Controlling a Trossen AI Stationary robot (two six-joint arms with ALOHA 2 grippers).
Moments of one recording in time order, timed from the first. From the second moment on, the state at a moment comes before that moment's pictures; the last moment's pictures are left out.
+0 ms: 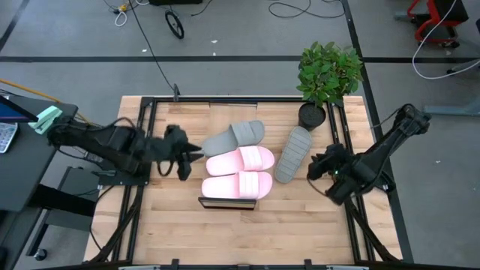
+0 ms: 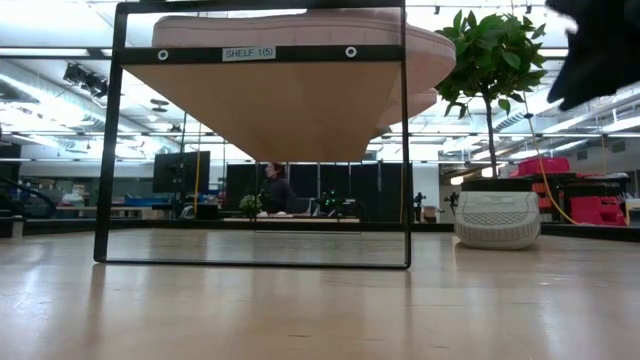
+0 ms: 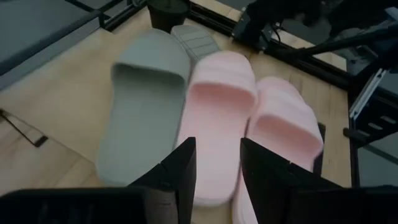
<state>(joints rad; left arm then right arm) -0.27 1.06 1.17 -0.73 -0.45 -0.59 0.72 1.10 0.84 -1.41 0.87 2.03</state>
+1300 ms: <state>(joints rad) -0.63 1.05 0.81 -0.28 -1.24 -0.24 0.43 0.62 0.50 -0.93 0.77 1.62</state>
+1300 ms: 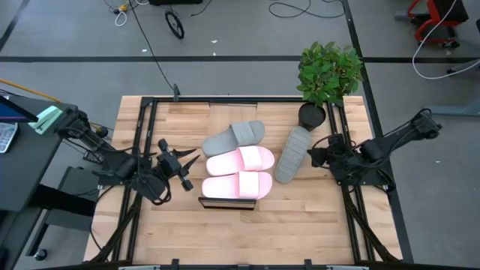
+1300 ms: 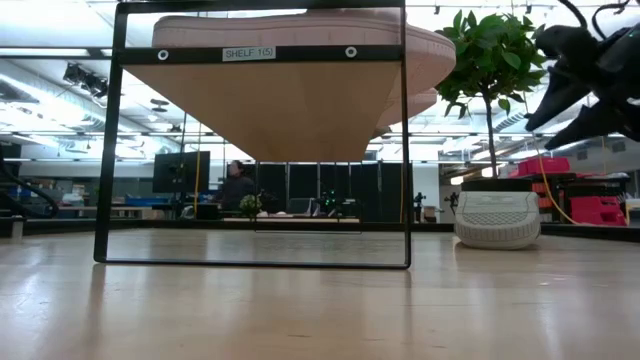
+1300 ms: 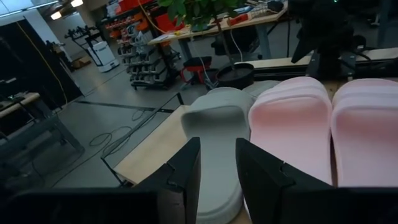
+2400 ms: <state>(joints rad) -0.45 1.05 0.81 -0.35 -1.07 -0.28 -0.06 0.96 0.50 -0.79 0.59 1.45</state>
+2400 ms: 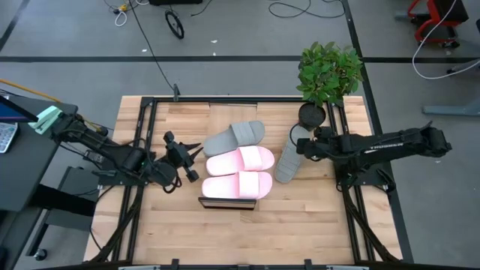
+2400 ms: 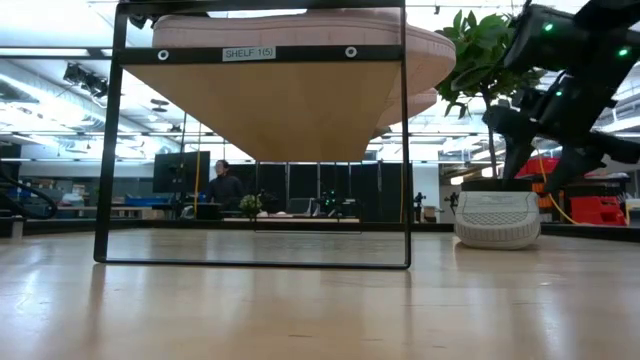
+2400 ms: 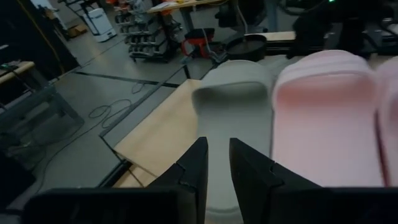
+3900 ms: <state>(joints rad) -0.54 1.05 0.81 -0.35 -1.06 -0.35 -0.12 0.91 0.50 -0.89 0.59 1.39</state>
